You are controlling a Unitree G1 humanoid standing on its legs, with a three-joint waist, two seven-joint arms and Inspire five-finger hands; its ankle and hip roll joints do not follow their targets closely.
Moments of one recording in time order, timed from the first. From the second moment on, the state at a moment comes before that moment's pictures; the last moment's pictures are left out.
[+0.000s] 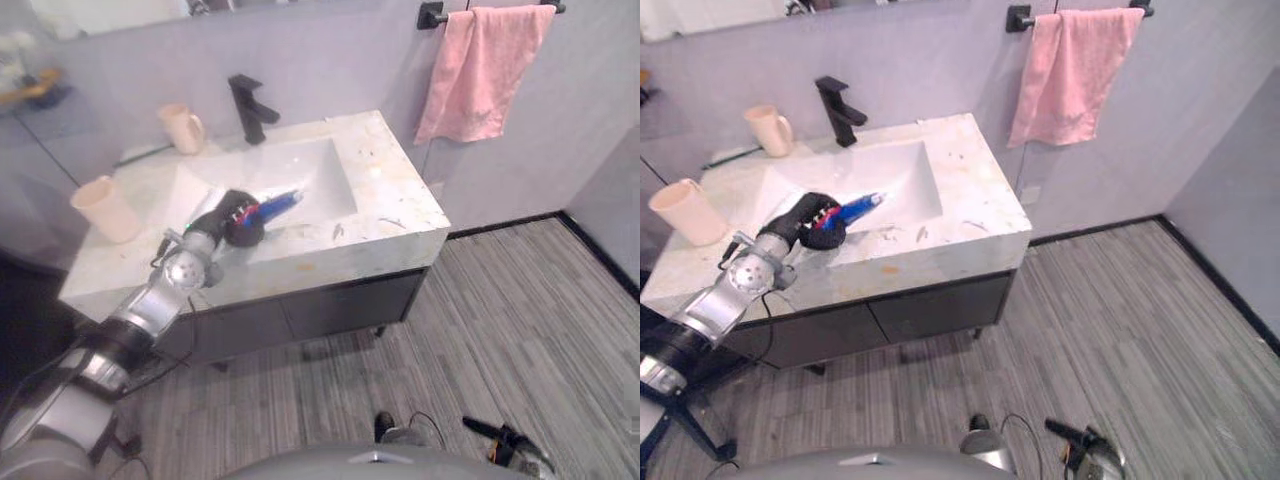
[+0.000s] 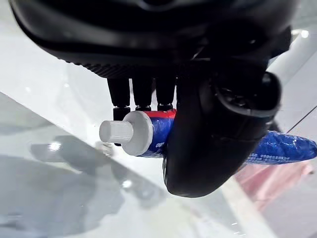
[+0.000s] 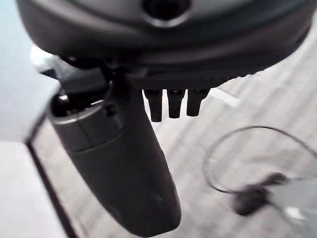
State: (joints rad) left arm -0.43 0.77 -0.44 0.19 -0.13 0.10 0.14; right arm 0.11 -0.35 -0.09 0.89 0.67 -0.01 -0.36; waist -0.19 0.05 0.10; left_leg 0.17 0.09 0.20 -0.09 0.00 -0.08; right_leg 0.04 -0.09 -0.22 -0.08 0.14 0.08
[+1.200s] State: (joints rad) left arm -0.46 0.53 -0.34 -0.09 -0.69 0.02 0.35; right arm -0.68 -0.73 0.32 0.00 0.74 -0.08 0.02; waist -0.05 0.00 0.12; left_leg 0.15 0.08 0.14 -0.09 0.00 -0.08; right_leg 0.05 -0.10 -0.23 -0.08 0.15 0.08
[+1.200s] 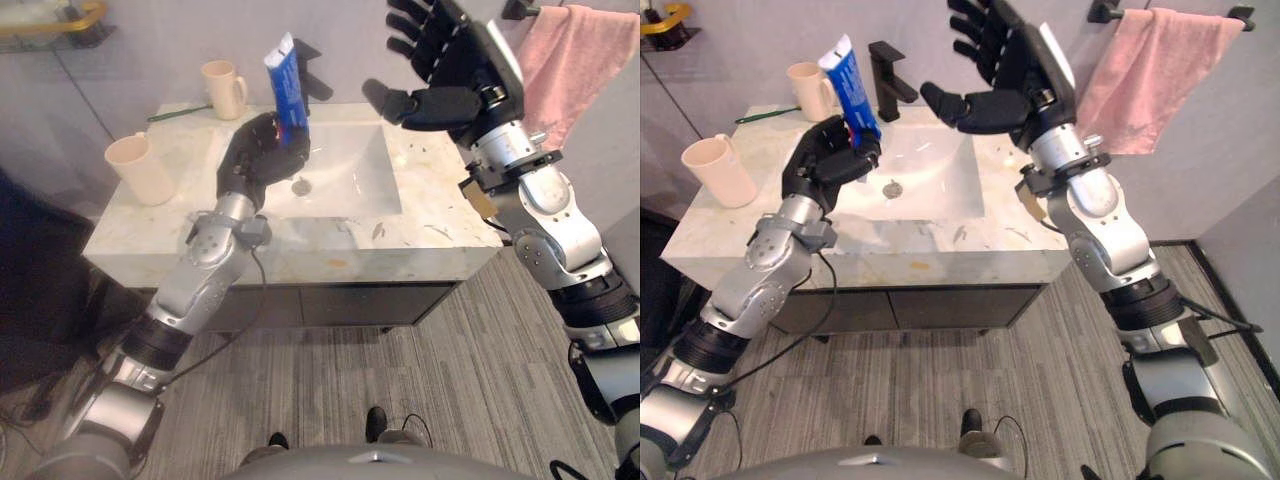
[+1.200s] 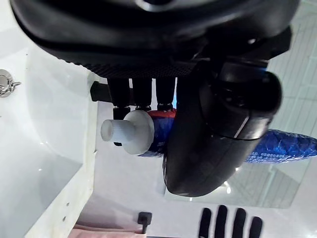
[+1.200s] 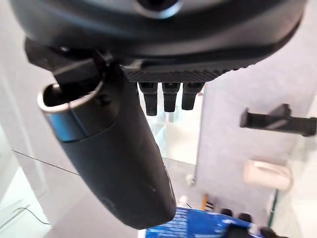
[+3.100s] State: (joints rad) left arm -0.34 0.47 -0.32 0.02 -0.42 0.03 0.32; right arm -0.77 -0.56 0.43 -0.04 0.55 0.03 -0.01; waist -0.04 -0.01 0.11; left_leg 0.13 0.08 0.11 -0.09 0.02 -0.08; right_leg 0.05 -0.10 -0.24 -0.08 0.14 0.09
